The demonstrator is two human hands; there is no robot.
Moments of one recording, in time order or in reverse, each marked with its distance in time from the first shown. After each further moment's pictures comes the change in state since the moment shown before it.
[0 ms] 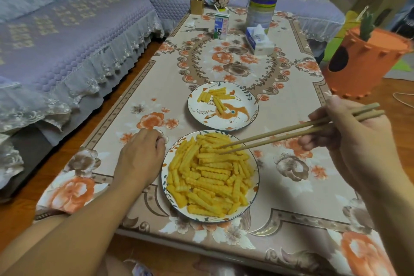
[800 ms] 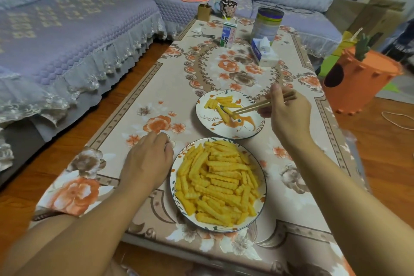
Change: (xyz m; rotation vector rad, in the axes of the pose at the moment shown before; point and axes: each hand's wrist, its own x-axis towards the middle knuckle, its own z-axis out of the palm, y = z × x) left_hand 0.003 -0.006 0.005 0.011 -0.004 -0.005; right_hand 0.086 0.055 0.087 -0.392 0.207 -0.054
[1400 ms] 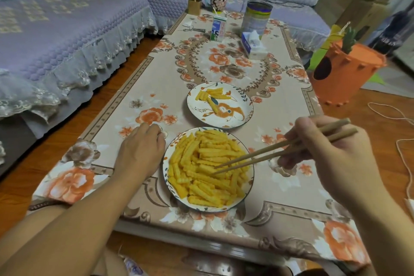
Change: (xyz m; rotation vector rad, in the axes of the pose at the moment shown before) left_hand -0.003 0.003 -0.003 0.013 -0.012 0.002; right_hand -0.117 -0.068 -0.107 0.060 -0.273 -0.031
